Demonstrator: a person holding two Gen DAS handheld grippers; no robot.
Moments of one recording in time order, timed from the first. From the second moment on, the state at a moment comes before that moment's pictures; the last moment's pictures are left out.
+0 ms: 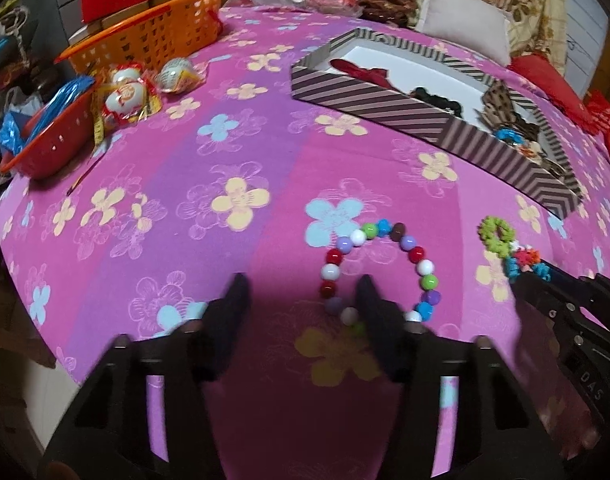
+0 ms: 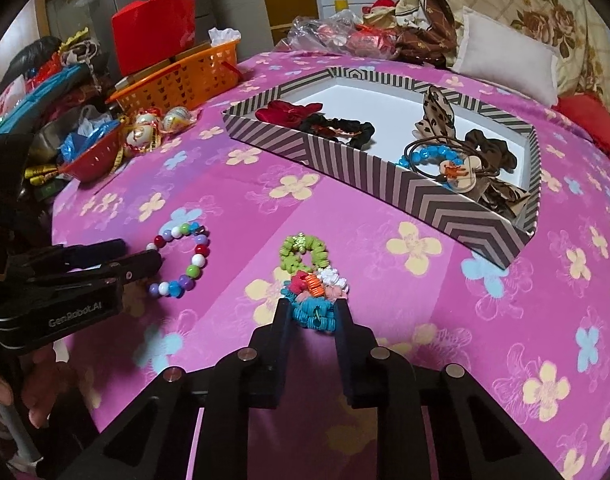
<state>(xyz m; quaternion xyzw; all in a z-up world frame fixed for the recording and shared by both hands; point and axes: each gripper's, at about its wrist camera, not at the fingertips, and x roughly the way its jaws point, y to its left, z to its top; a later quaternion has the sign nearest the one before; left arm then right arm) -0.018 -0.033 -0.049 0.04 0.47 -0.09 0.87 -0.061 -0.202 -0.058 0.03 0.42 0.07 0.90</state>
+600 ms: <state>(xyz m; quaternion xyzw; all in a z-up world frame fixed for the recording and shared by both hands) -0.025 -0.005 -0.026 -0.05 0.49 -0.15 0.86 -0.086 -0.209 -0.014 0.07 0.38 0.09 0.92</state>
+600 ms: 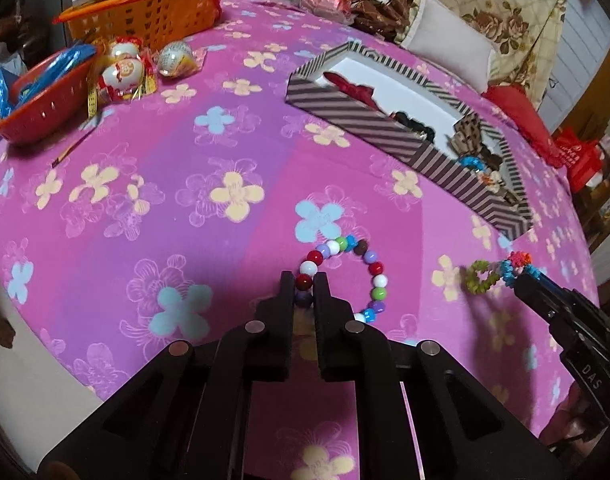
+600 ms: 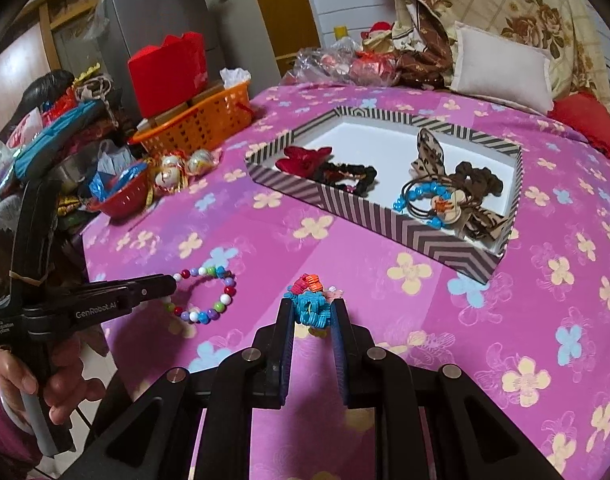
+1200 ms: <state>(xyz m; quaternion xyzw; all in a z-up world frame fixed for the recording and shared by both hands) -0.029 -0.011 0.027 -0.05 0.46 -0.17 0.87 -0.099 -0.211 0.014 0.07 0.35 0.10 0.93</state>
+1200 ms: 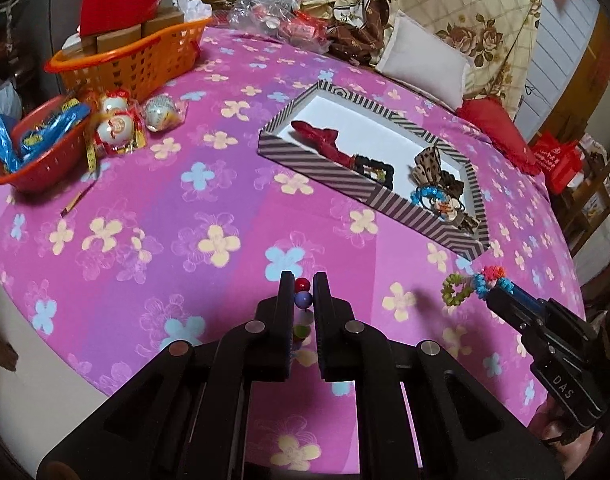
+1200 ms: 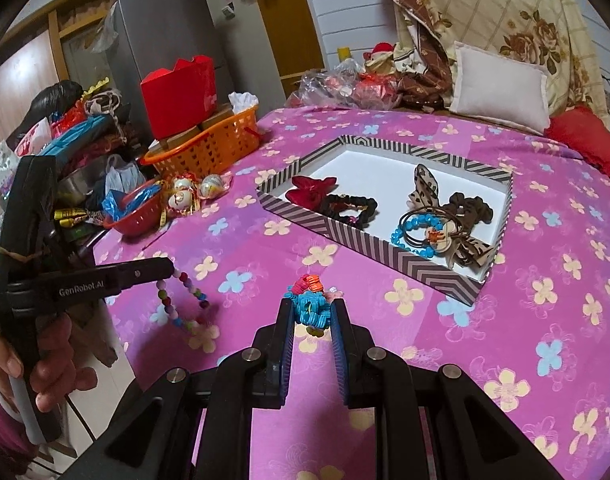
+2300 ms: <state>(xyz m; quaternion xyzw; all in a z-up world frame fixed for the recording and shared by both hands) -0.001 -0.094 0.079 0.03 0.40 -0.19 0.89 -0.075 -0.243 0.048 0.06 0.33 0.07 0.94</state>
